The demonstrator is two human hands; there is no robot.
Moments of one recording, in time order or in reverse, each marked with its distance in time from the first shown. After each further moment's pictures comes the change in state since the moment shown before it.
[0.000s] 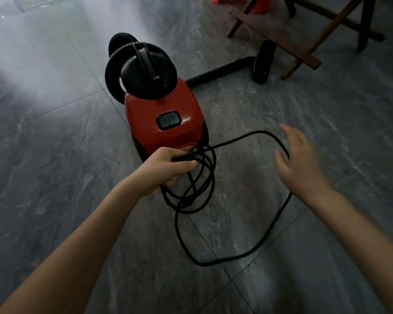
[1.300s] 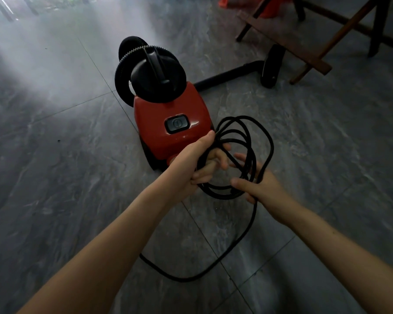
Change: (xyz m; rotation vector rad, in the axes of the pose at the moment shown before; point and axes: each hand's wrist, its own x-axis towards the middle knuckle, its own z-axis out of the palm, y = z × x) left_hand 0.009 0.025 0.039 -0.643 -0.218 0.232; right_hand -0.019 -0.056 0.042 1.024 -0.455 0.388
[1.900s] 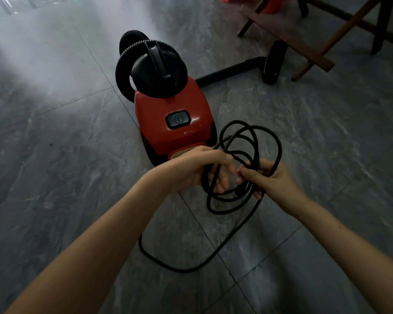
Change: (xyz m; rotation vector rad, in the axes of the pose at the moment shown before) left_hand -0.003 0.015 0.002 0.347 -0.150 -0.318; right_hand -0.005 -0.008 -0.012 -0.024 0.026 -0.110
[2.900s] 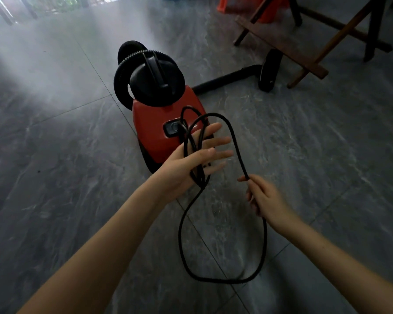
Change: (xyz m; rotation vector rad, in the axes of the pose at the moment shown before) left_hand 0.001 -0.015 -0.009 -0.271 0.125 0.473; right_hand -0.003 0.045 0.001 -0.207 0.146 0.143
